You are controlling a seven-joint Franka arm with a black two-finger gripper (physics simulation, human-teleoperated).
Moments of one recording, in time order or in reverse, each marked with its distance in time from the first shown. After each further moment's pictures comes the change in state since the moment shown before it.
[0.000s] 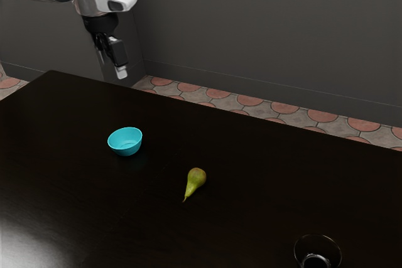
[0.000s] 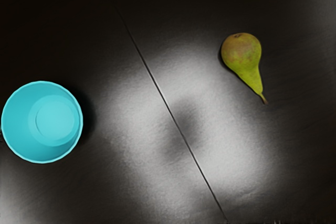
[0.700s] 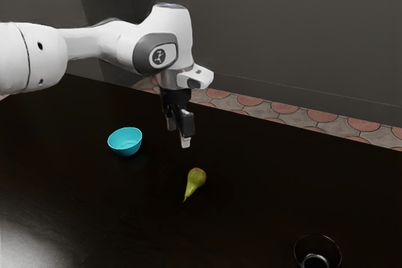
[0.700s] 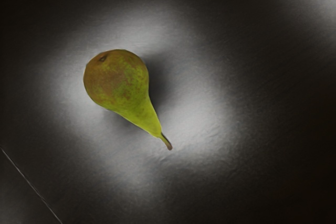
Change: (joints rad) arm -0.236 0.238 0.007 -0.102 -0.027 0.166 -0.098
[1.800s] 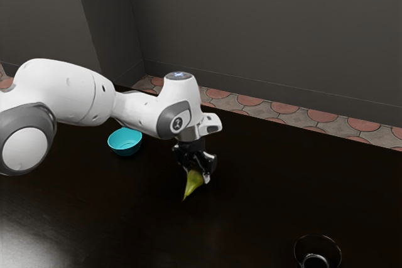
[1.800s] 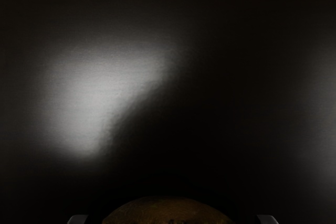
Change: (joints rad) arm -0.019 0.307 0.060 -0.080 -0.084 0.500 -0.455
